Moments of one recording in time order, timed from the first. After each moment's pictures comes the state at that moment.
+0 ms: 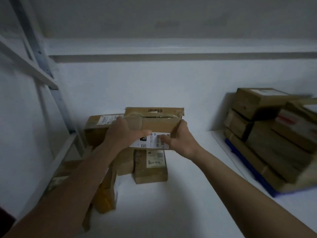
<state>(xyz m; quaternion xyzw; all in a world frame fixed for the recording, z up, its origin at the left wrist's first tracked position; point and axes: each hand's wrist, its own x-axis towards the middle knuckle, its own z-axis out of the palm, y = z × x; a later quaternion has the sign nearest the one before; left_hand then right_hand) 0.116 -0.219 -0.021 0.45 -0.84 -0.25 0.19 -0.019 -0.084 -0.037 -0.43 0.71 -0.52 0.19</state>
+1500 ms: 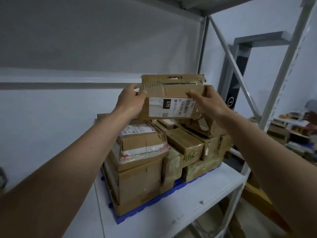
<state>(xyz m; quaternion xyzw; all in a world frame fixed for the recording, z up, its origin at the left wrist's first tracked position) -0.262 0.185 0.118 0.13 -0.81 -0.45 0.36 -0.350 0.386 0.128 -0.31 0.76 -0.57 -0.05</state>
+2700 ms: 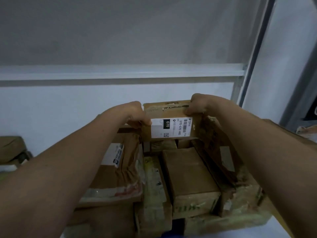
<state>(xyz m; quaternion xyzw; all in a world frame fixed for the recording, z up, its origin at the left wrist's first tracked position) -0.466 0.132 0.094 0.37 -0.85 -0.36 0.08 -0.629 0.278 0.118 -0.42 0.89 -0.18 0.10</state>
